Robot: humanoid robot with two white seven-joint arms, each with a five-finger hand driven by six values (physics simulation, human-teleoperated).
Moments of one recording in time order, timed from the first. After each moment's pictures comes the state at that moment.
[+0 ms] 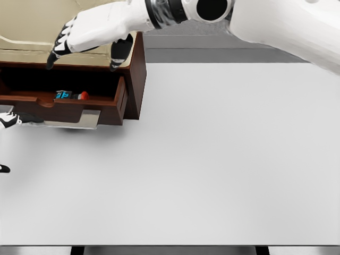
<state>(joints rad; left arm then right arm) -0.36 1.61 -0.83 -1.76 0.35 -0.61 -0.15 -1.69 -0.32 1.53 -1.23 -0.14 -0.61 0.39</state>
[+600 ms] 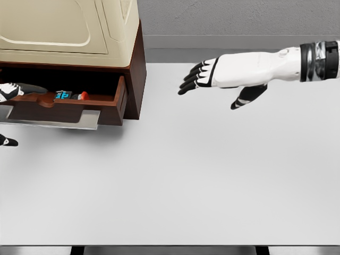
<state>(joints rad) -0.49 1.53 -0.80 -1.76 0.36 -0.61 -0.15 -1.55 -0.93 1.63 -1.60 -0.13 -0.61 0.31</state>
